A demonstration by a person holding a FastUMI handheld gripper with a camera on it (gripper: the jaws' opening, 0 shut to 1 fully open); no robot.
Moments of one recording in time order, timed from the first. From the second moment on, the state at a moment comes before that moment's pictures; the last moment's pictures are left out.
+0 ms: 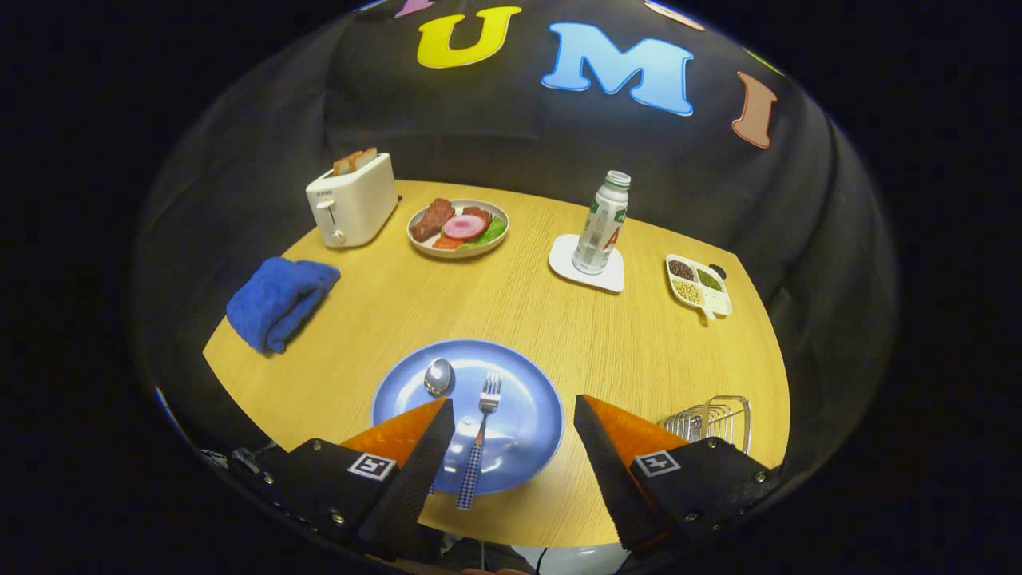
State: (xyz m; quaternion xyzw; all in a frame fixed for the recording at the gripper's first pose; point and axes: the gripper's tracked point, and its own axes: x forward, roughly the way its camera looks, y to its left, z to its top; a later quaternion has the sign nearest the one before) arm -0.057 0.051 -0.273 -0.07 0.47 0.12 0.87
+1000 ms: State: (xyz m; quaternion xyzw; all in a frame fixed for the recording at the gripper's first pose) arm -0.096 0.063 -0.350 -0.13 0.61 0.15 0.77
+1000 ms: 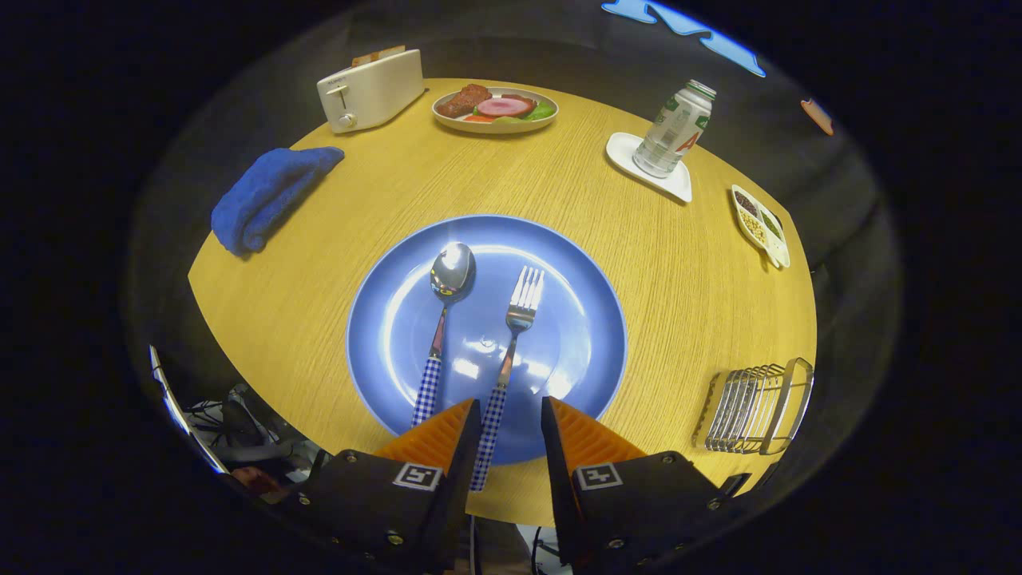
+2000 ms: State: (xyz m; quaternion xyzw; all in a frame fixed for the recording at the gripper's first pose) arm -0.086 0.003 -0.277 -0.14 0.72 0.20 0.65
